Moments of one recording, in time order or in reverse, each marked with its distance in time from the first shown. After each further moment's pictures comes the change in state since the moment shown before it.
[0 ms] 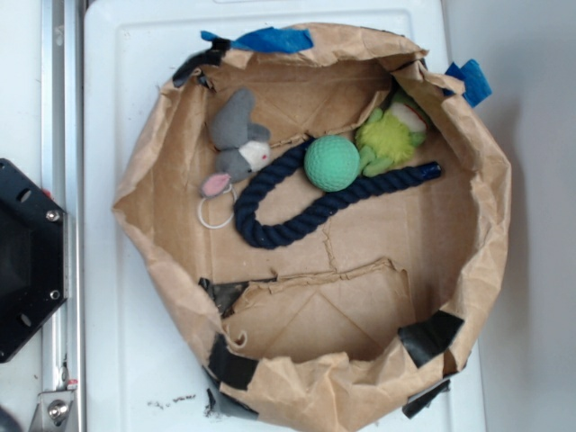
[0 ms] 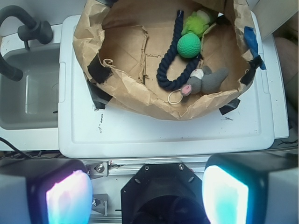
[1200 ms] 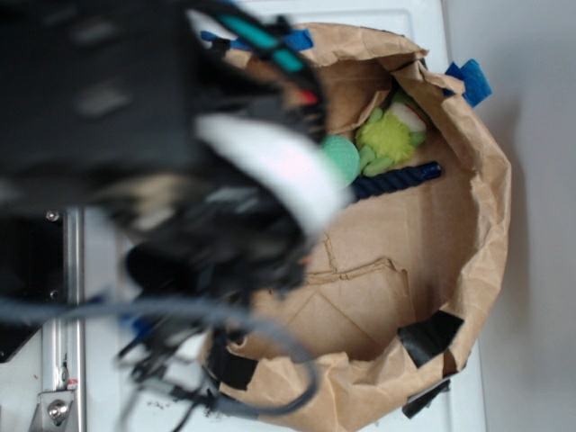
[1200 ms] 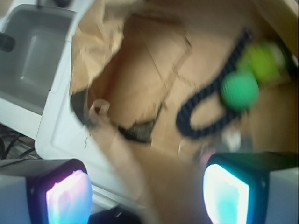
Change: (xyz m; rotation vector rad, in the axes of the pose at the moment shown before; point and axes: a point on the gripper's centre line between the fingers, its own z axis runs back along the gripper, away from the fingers) arm 0.094 0.009 -0.086 -0.112 0.122 -0.478
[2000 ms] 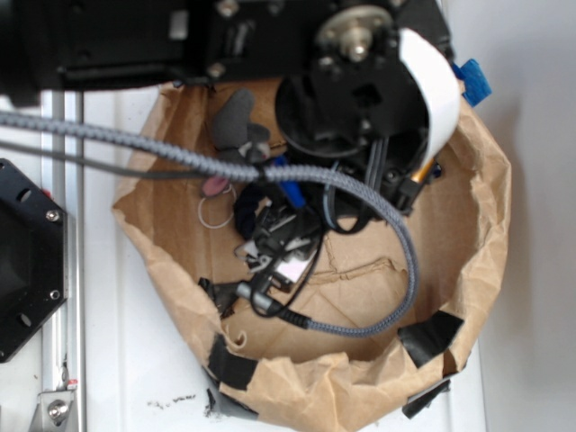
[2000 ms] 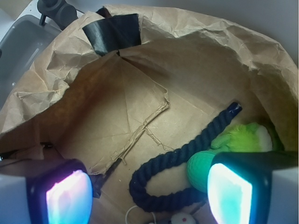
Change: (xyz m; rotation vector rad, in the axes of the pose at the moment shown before) arm 0.031 0.041 -0.012 0.022 -0.137 -0.167
